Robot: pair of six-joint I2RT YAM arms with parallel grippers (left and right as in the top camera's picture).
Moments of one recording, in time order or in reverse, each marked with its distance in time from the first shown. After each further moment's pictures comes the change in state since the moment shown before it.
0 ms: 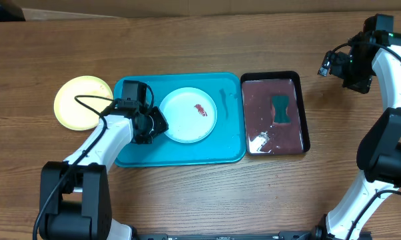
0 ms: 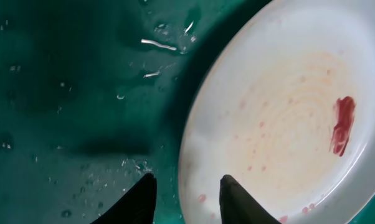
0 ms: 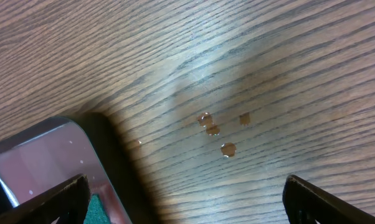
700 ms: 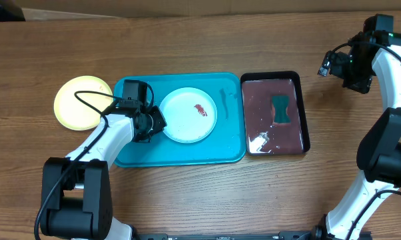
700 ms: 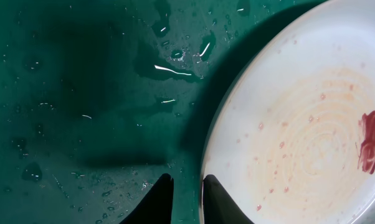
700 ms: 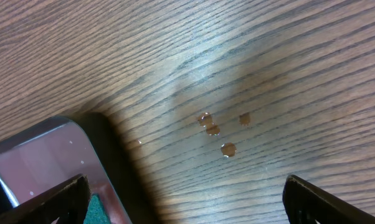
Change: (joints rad) left arm 0.000 0.022 0.000 0.033 -0.069 0.056; right arm 0.000 0.000 0.000 0.000 0.000 0.000
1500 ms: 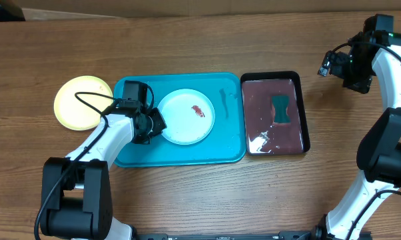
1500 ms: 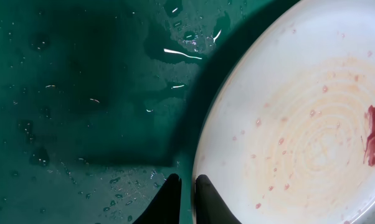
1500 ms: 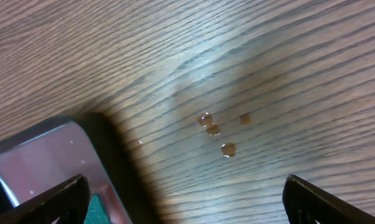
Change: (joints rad) left arm 0.000 0.000 0.000 -0.037 -0.002 0.000; right arm 0.000 0.000 0.000 0.000 -0.021 0.001
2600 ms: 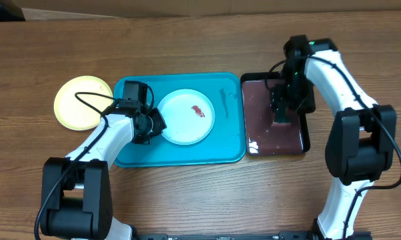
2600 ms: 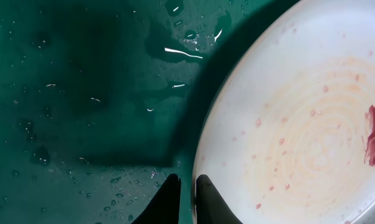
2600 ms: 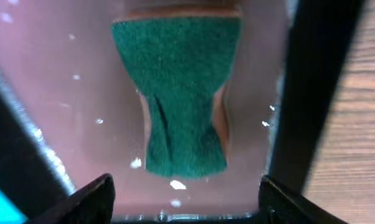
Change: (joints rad) left arm 0.000 0.000 0.000 -0.002 0.000 0.000; right arm 0.379 0.000 -0.146 -0.207 0.122 0.008
